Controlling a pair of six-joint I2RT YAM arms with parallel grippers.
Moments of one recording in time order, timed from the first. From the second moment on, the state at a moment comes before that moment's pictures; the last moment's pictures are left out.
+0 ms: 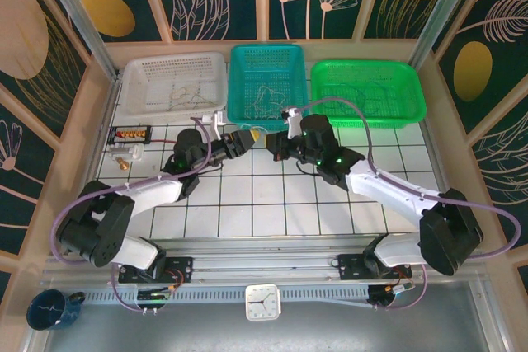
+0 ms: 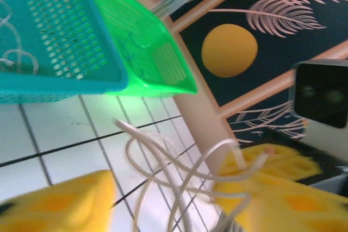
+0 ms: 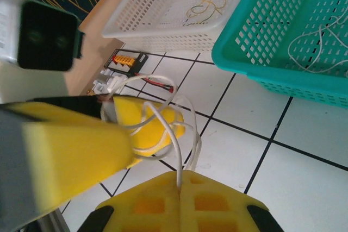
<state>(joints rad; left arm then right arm) -0.51 1.45 0.56 0.80 0.51 -0.94 0.73 1.31 0.86 0.06 -0.23 0.49</state>
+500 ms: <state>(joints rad) -0.51 1.39 0.52 0.81 0.33 -0.91 0.53 1.15 0.79 0.04 -0.18 0.53</state>
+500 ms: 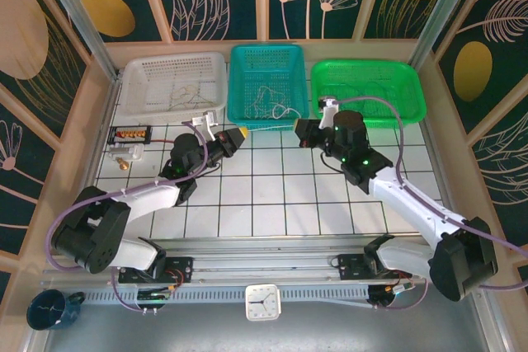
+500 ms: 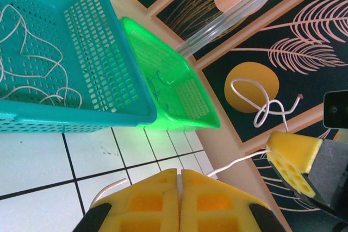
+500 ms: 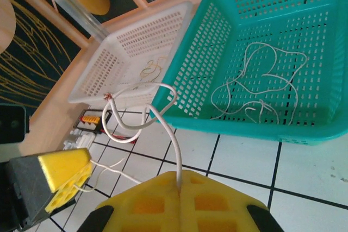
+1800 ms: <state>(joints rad) -0.25 0.86 0.36 0.47 -0.36 -0.31 0.34 1.16 0.81 0.18 0.07 0.40</state>
